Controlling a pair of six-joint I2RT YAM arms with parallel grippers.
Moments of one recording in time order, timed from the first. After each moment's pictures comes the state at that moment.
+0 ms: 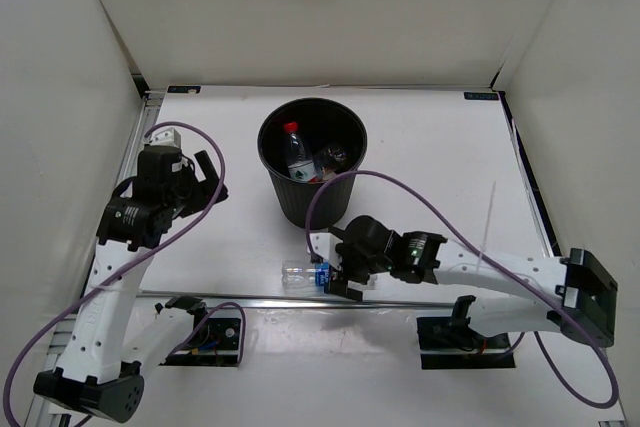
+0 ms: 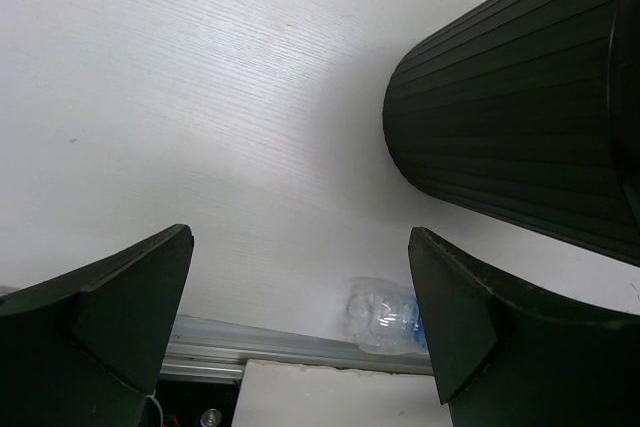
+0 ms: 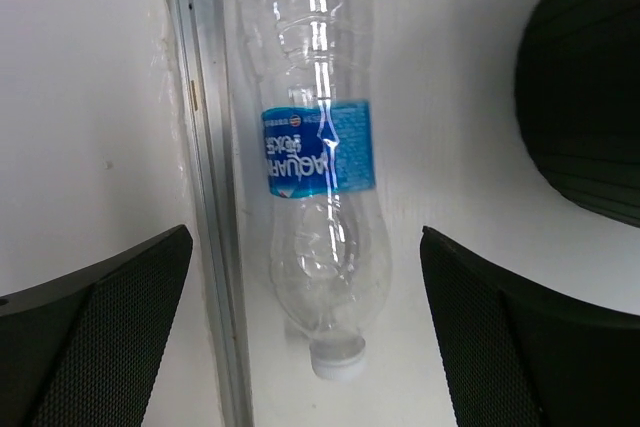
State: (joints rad) left arm -0.22 0.90 1.17 -1.01 -0.12 -0.52; right arm 1.19 1.14 0.77 -0.42 -0.15 -0.33
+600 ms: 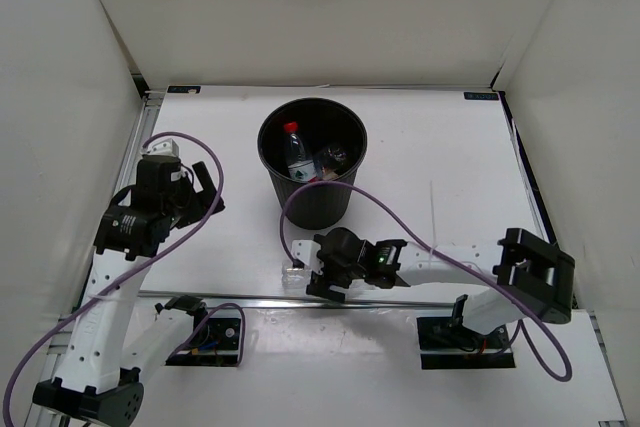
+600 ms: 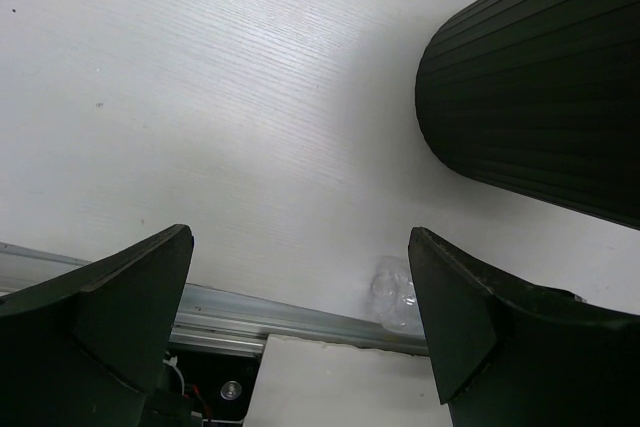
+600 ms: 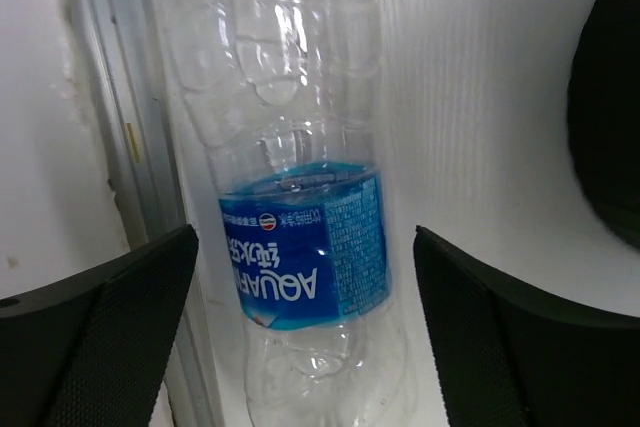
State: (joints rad) left arm -0.22 0.85 1.14 -1.08 -0.15 -0.51; right arm 1.24 1.41 0.70 -0.12 -0.06 -0.30
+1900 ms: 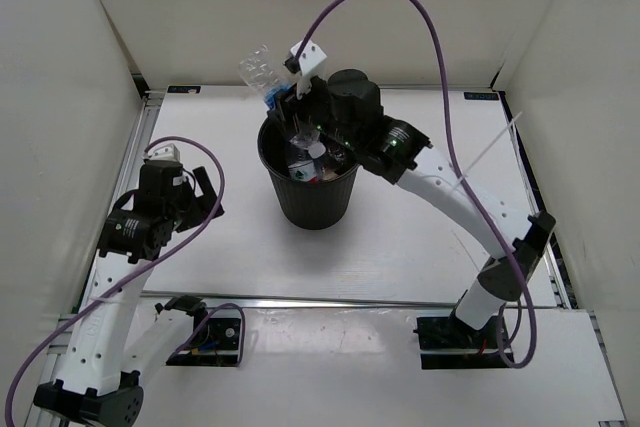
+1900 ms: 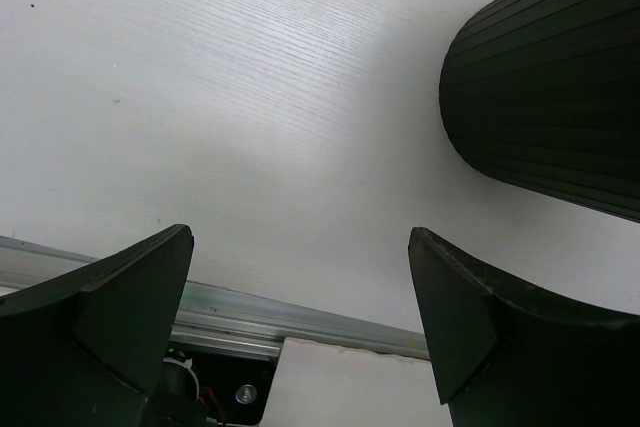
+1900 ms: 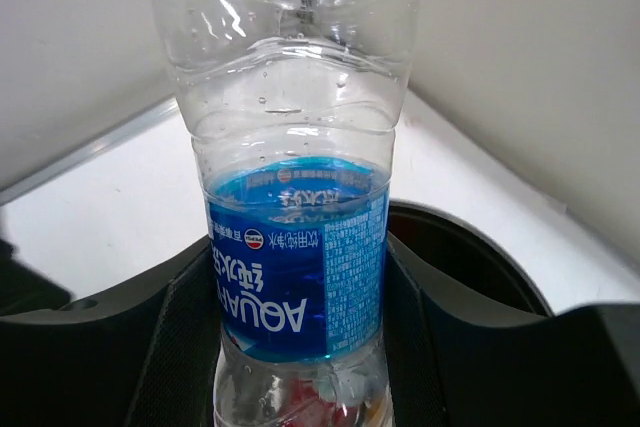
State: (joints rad) left arm -0.22 0.83 1.09 -1.07 -0.18 -0.50; right arm 0.98 1.62 1.86 -0.33 0.09 -0.05
